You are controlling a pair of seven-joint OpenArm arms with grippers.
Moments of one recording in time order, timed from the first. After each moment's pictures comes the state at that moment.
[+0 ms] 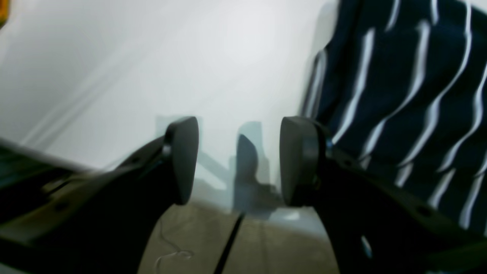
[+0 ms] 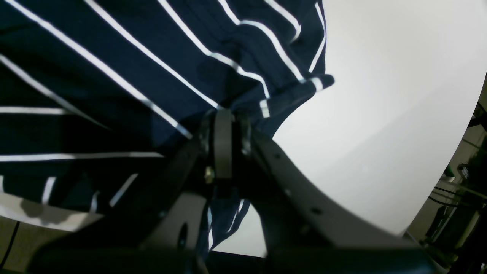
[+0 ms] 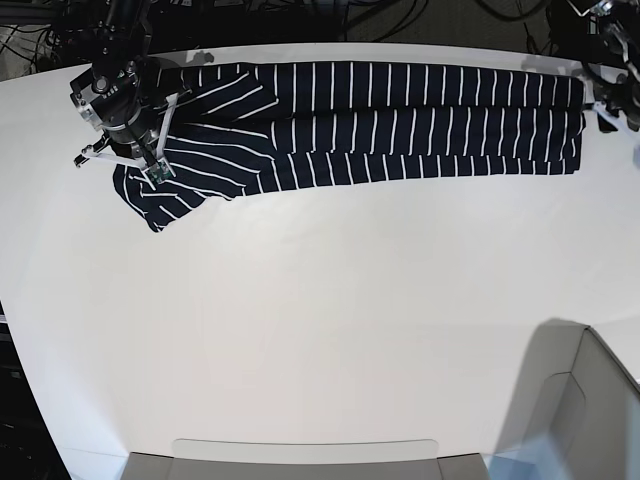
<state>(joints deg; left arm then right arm) 14.1 -22.5 -49.2 91.6 -18.1 -36.4 69.8 -16.6 3.8 15.8 119.5 -7.9 44.5 -68.3</state>
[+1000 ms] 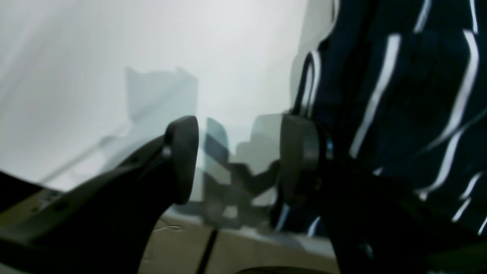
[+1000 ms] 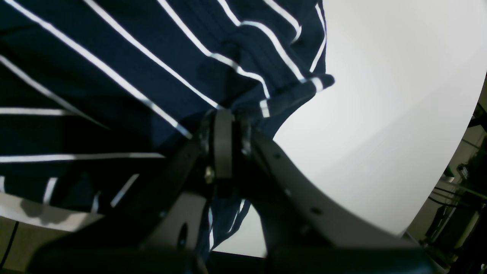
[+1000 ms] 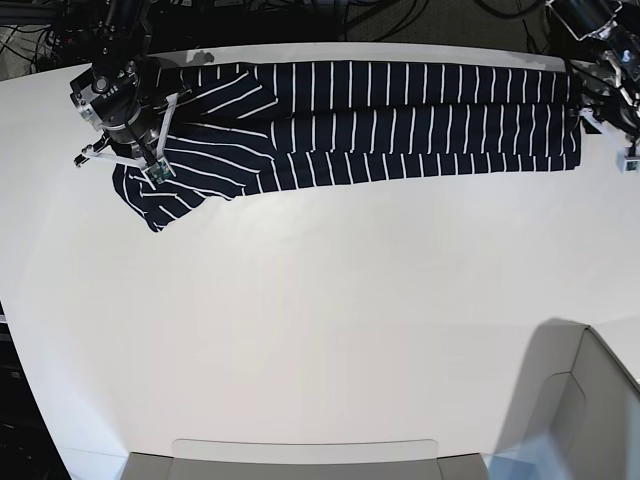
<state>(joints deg) 9.3 -23.8 -47.6 82.7 -12.0 -36.6 71.9 -16.7 3.8 15.8 119.4 -7.9 44.5 -68.3</state>
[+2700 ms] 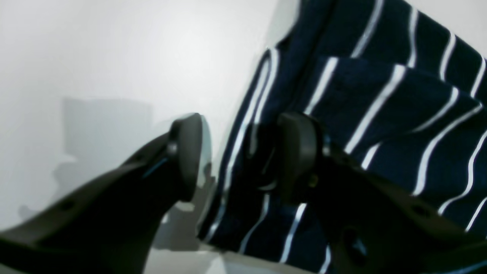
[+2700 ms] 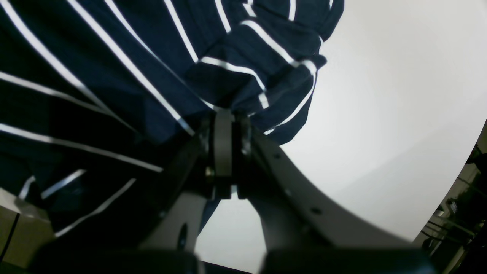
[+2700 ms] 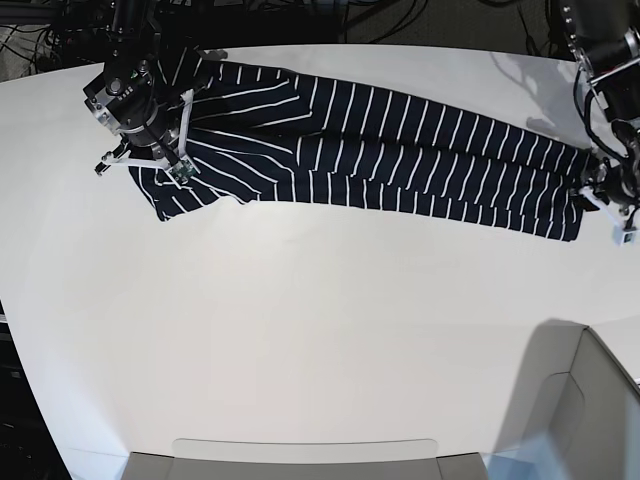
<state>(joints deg) -10.4 -30.3 -21.2 38.9 -18.0 -35.0 47.9 -16.7 5.4 9.5 119.4 -7.5 44.5 -68.3</state>
